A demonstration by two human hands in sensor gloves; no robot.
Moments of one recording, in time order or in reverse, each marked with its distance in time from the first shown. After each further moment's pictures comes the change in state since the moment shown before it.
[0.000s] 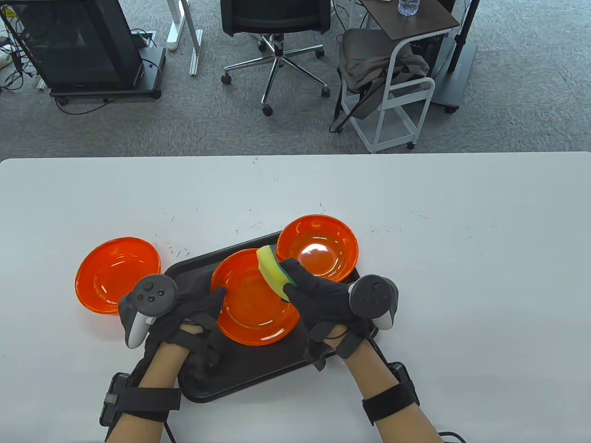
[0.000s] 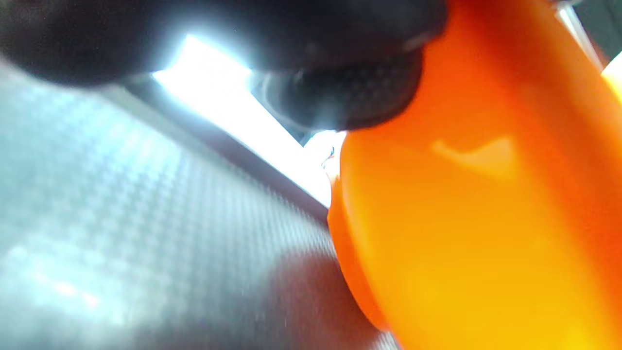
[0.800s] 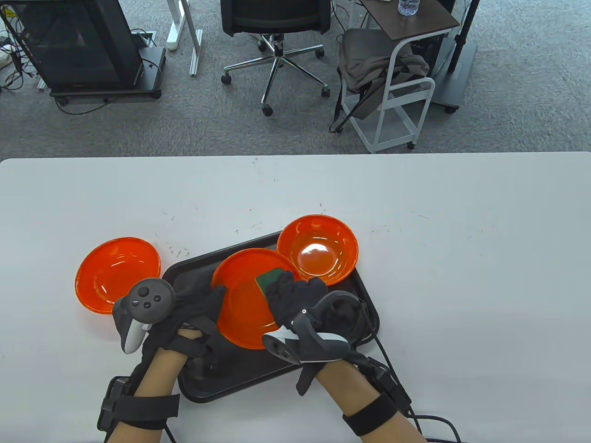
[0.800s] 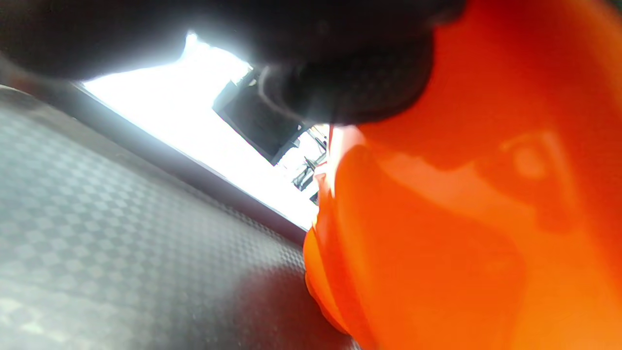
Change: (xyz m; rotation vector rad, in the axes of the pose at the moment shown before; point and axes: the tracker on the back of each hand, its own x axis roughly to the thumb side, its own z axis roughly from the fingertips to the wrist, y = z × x) left_hand 0.025 -0.001 0.010 0.001 -0.094 -0.025; right_hand 0.049 0.061 0.000 0.342 -0.165 1.153
